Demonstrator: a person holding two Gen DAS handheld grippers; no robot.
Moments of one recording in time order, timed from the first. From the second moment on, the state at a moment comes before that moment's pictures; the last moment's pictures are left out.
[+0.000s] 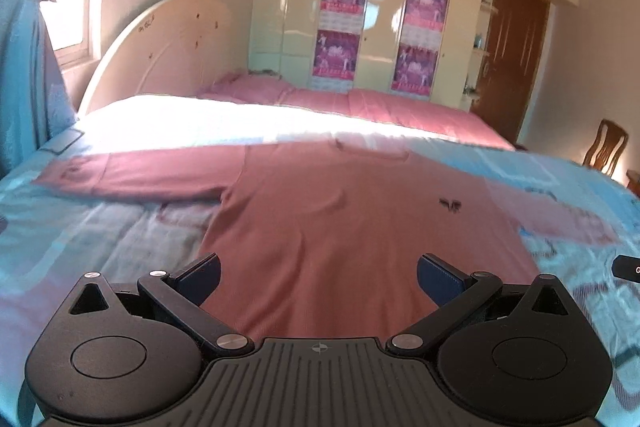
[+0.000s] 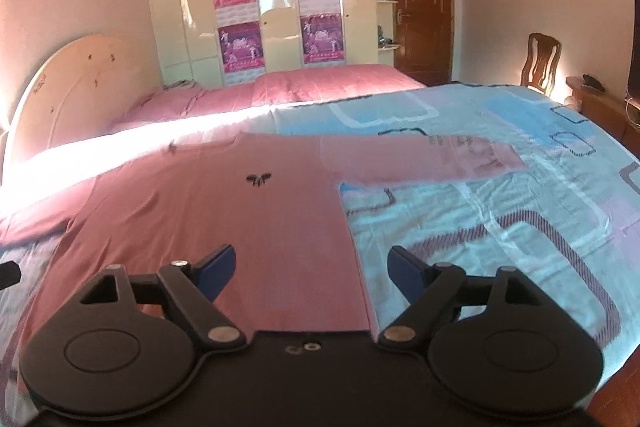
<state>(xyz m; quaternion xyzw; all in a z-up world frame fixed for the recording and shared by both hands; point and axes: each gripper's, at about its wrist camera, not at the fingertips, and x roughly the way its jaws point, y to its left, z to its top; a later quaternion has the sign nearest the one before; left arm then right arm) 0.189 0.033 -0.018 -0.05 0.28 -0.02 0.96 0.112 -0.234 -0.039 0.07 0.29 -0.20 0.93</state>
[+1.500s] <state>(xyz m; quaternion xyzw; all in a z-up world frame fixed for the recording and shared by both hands) 0.445 -0.168 -0.083 -0.01 0.36 -0.01 0.93 0.206 -0.638 -0.152 0.33 0.25 -0.38 0.82</state>
